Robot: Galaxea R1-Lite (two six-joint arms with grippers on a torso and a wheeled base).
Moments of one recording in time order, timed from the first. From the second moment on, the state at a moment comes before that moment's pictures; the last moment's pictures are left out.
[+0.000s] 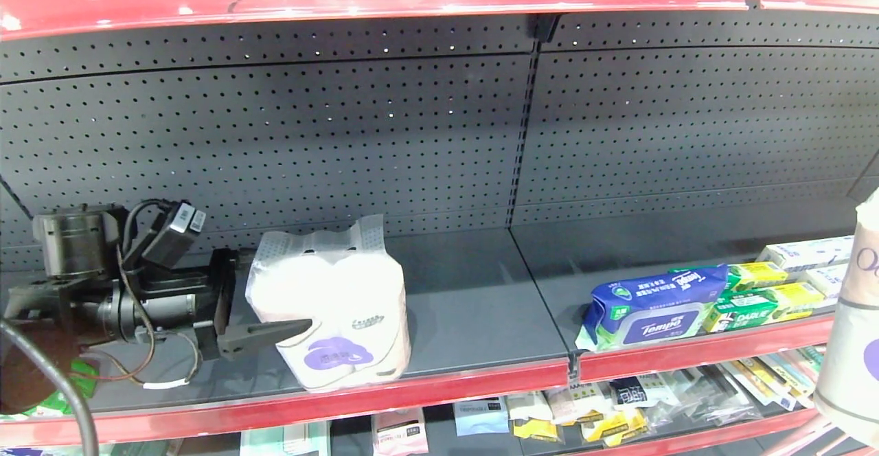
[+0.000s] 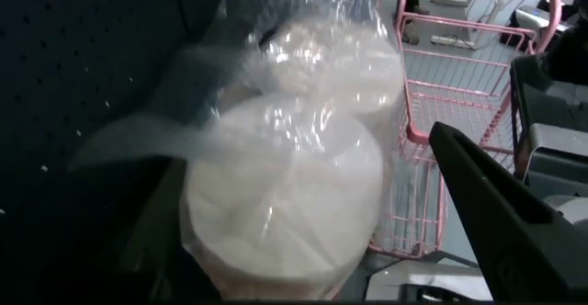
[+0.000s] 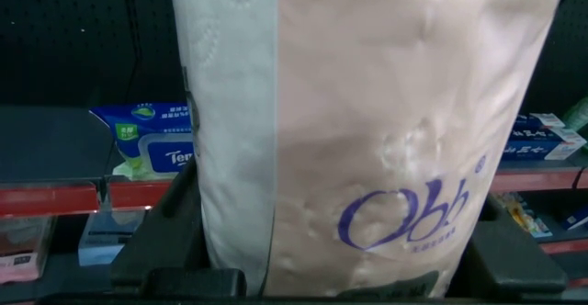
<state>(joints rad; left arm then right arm) 0.01 1.72 -0.51 -0.81 -1.19 0.39 0.13 0.50 -0.42 -0.06 -0.24 -0.23</state>
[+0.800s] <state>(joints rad) 0.09 1.61 -0.53 -1.13 -0.30 0.03 0.13 0.51 -0.41 -0.06 -0.26 -0.24</state>
